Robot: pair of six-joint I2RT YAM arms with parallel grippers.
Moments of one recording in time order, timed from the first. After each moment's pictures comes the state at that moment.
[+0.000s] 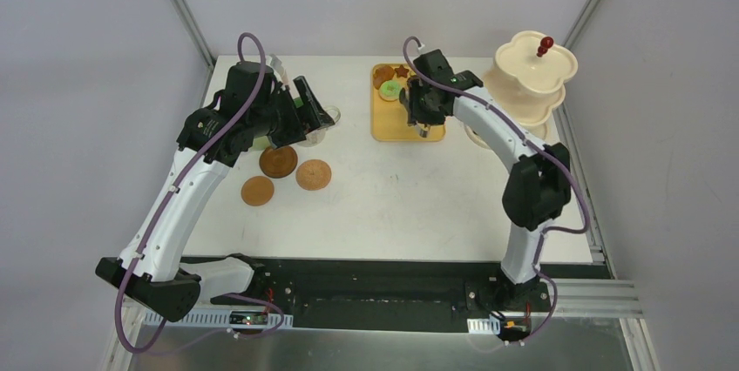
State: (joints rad) left arm -0.43 1.20 1.52 -0.97 0.08 -0.77; right arm 0.52 1.92 1.77 -0.85 0.10 0.42
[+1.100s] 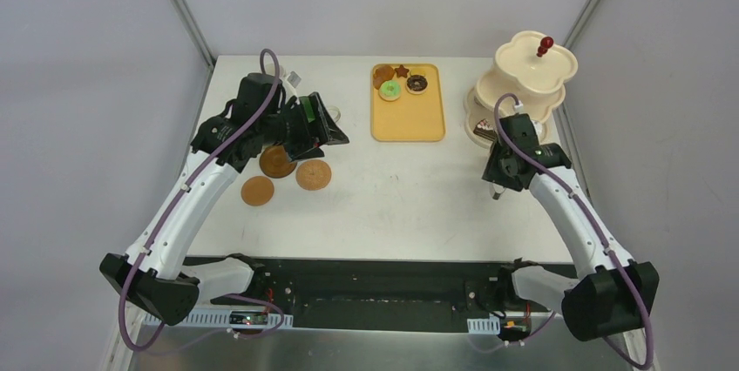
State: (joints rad) left arm -0.43 1.18 1.36 -0.87 0.32 -0.80; right arm 0.27 1.14 1.01 -0.96 0.28 0.52
